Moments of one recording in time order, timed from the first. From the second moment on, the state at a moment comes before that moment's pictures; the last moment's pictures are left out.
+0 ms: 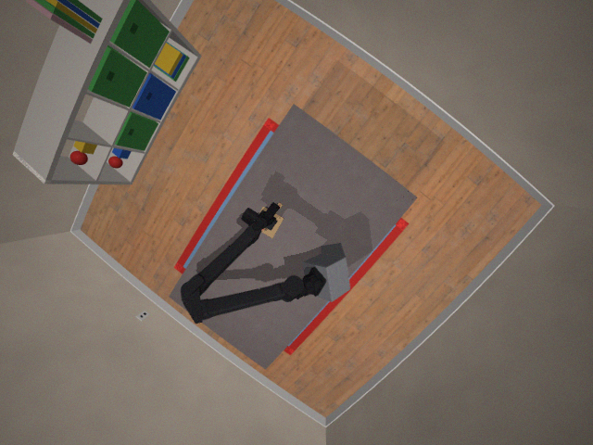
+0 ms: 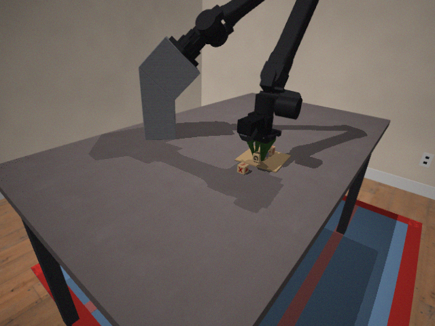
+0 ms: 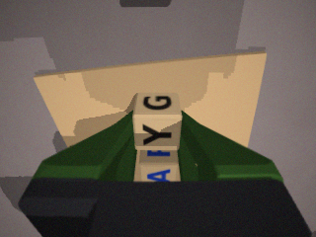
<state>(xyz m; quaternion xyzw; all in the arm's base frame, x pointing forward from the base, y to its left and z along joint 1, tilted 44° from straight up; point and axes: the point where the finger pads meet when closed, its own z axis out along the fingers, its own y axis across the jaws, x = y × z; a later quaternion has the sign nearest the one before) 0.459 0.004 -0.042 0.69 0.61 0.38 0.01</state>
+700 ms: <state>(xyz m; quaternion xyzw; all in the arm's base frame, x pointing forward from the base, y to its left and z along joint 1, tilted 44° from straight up) 0.458 0.004 -0.042 0.69 0.61 0.38 0.01</state>
